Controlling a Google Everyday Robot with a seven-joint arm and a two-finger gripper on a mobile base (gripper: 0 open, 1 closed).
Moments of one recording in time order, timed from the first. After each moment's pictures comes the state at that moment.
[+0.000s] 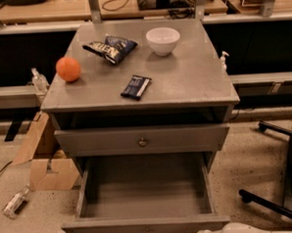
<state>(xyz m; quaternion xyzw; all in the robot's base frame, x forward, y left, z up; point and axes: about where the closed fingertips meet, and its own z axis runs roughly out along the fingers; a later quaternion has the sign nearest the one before) 0.332 -0.112 0.352 -0.53 0.78 0.20 0.24</state>
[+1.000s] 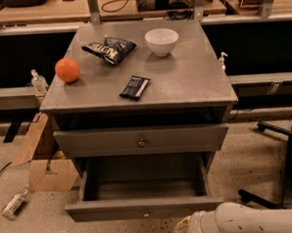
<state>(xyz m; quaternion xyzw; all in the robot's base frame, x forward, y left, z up) 0.388 -0.113 0.367 -0.55 0.78 0.18 0.25</state>
